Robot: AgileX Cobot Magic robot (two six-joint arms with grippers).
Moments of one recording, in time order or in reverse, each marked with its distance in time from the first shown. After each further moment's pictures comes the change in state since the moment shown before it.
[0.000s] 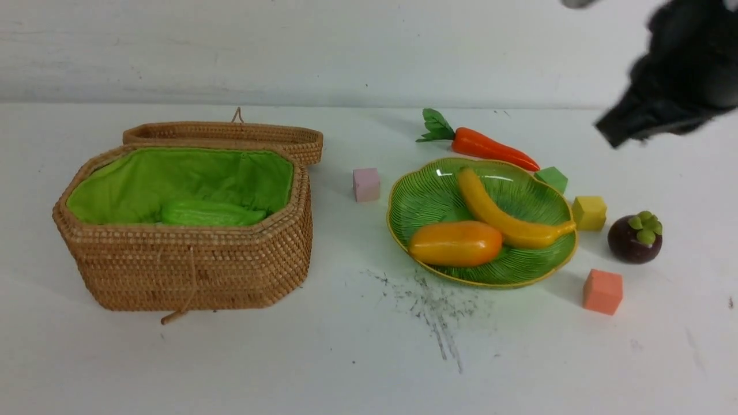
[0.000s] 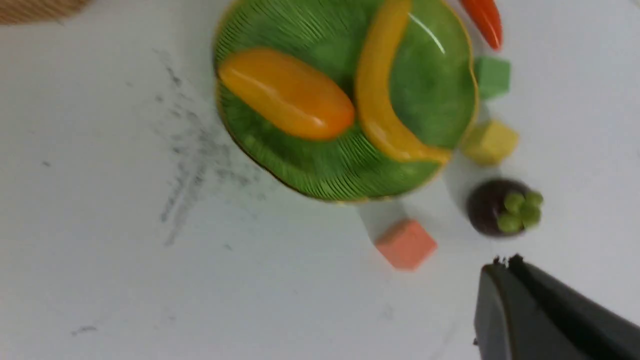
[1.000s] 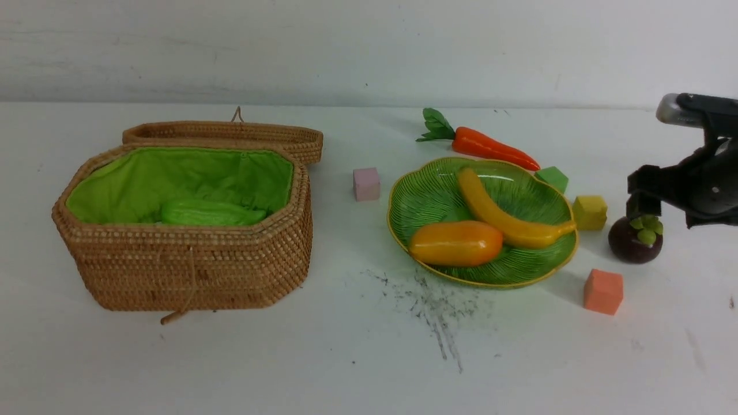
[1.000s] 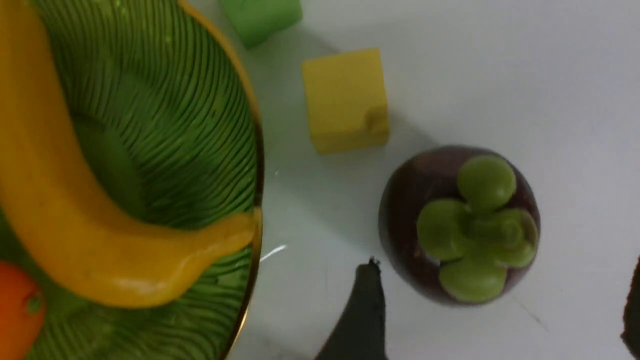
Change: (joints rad) right arm -0.533 0.420 0.279 0.349 -0.736 0.064; left arm 0.000 0.000 0.000 -0.031 0.000 0.074
